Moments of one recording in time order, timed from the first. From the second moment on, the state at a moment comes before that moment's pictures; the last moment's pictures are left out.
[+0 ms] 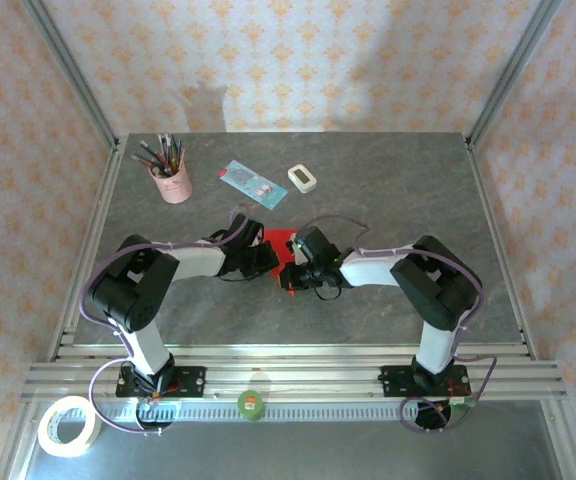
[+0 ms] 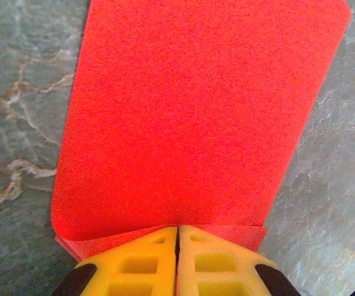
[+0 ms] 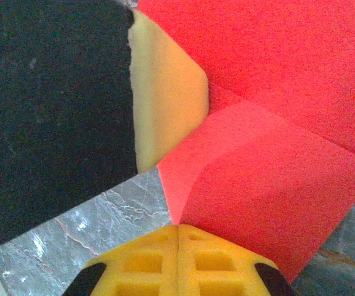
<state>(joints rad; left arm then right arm) -0.50 1.75 0.83 -0.06 0.30 -0.96 0.77 1.80 0.87 0.01 -0.38 0.62</state>
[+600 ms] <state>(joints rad) -0.50 1.77 0.86 -0.09 0.29 -0.95 0.77 1.68 0.71 0.02 -0.39 0.61</state>
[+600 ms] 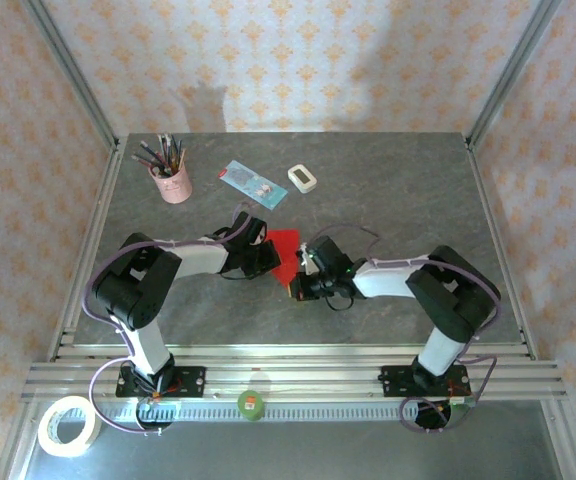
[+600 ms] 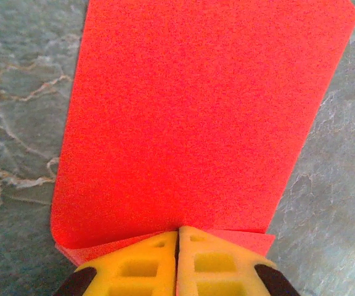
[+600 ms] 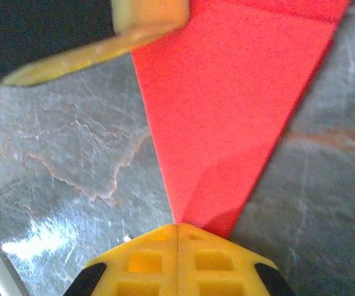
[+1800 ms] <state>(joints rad) -0.50 1.73 0.85 -0.05 0.30 -0.91 0.78 1.74 0.82 -0.02 -0.26 0.78</state>
